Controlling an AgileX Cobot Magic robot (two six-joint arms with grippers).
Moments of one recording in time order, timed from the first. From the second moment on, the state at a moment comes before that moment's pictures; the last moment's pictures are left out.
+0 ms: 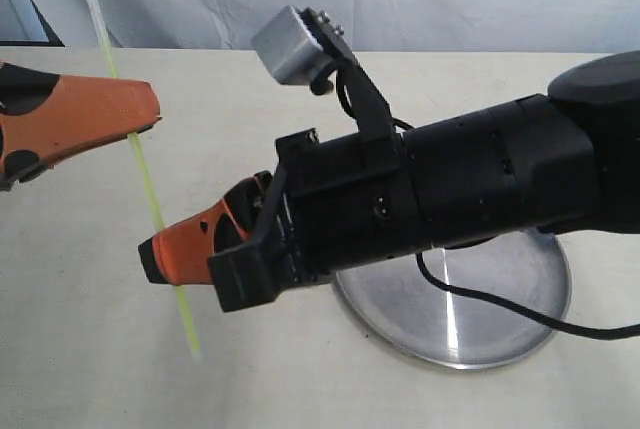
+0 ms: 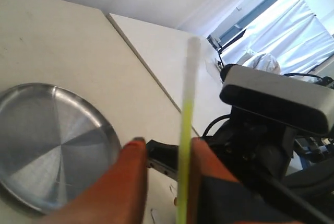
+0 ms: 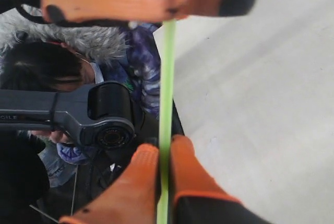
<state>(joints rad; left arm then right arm) -0.03 0.93 -0.55 1.55 -1.16 -2.08 0.67 1.39 -0.81 1.62 0.79 -1.28</state>
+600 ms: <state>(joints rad) -0.28 0.99 -0.56 1.44 -1.10 -1.95 0.67 1.39 -0.82 1.58 0.68 -1.20</state>
